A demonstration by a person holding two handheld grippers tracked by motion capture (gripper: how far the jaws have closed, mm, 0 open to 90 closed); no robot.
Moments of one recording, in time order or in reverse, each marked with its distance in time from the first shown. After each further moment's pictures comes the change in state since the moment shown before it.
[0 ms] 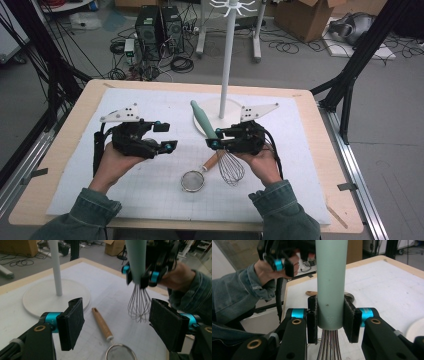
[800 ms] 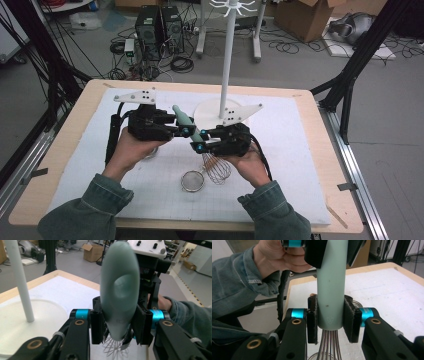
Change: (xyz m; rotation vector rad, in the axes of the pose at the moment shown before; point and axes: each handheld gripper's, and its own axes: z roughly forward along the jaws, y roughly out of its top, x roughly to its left) left arm -0.010 0.040 0.027 -0.018 -0.156 0.001; right arm 0.018 0.015 0.029 0.015 0.010 -0.110
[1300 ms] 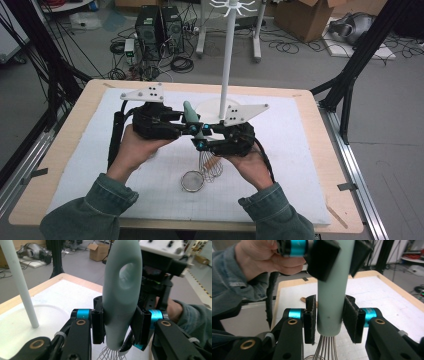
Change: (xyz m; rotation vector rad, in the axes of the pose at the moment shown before) left arm -0.021 0.020 0.009 0.021 0.071 0.044; right arm 0.020 0.019 -0.010 0.000 -0.107 -0.066
